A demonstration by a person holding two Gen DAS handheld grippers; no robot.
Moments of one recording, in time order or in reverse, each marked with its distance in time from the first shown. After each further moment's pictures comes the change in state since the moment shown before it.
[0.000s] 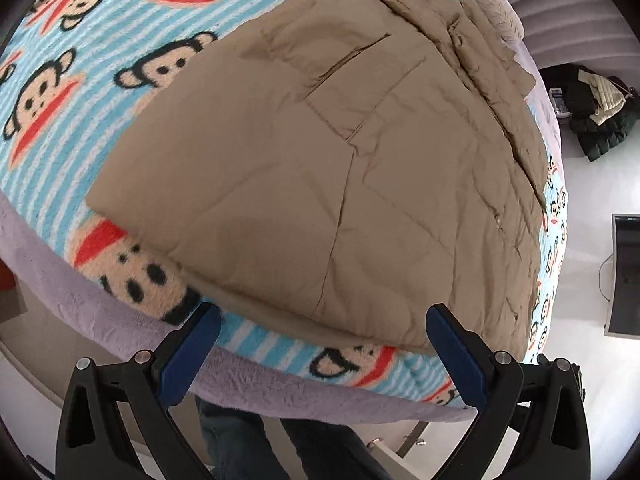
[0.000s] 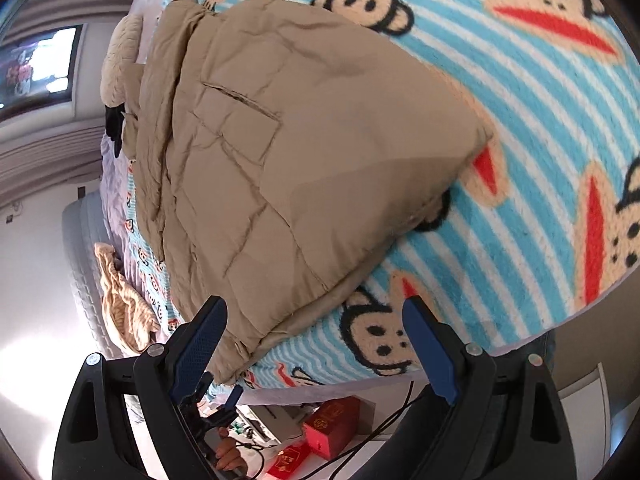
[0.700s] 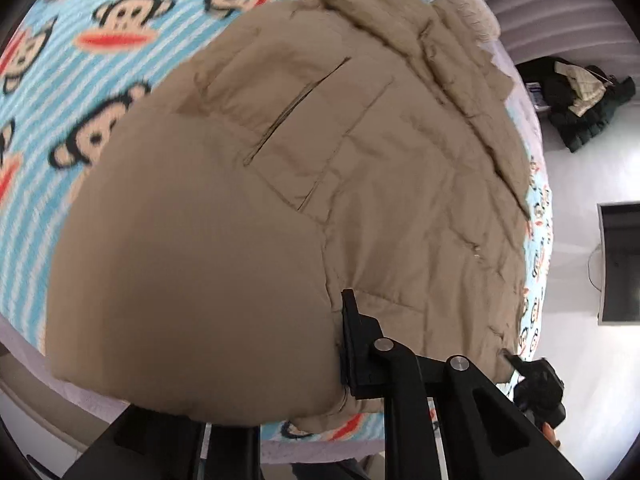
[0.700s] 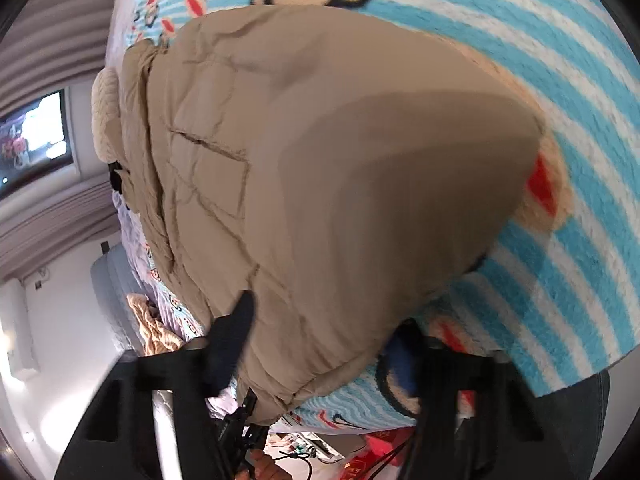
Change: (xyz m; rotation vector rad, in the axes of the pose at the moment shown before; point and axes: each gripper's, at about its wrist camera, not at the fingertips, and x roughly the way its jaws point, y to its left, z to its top) left arm 0.007 -0.024 0.044 0.090 -0.036 -0.067; right arm 0.036 -0.025 0.025 0.214 -0.027 0.124
